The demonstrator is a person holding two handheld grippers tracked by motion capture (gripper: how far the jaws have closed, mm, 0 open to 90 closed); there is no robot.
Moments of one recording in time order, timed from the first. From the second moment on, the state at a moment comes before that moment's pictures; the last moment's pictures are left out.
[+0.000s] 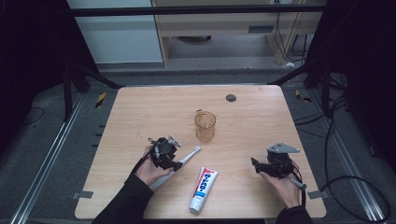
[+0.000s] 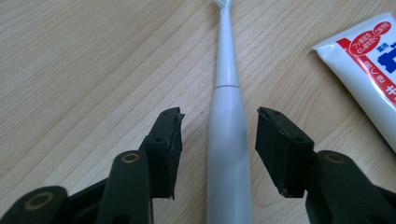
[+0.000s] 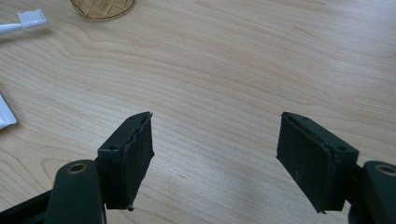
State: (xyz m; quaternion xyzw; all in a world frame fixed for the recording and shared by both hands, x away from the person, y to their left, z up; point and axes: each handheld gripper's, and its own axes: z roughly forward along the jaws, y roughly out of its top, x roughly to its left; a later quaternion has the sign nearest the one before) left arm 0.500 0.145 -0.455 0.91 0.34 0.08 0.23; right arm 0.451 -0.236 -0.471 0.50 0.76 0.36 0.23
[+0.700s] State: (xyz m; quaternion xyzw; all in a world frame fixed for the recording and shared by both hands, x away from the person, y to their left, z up) left arm 0.510 0.140 -0.468 0.92 0.34 0.05 0.21; right arm 0.453 -0.235 -0.473 0.50 0.76 0.35 0.23
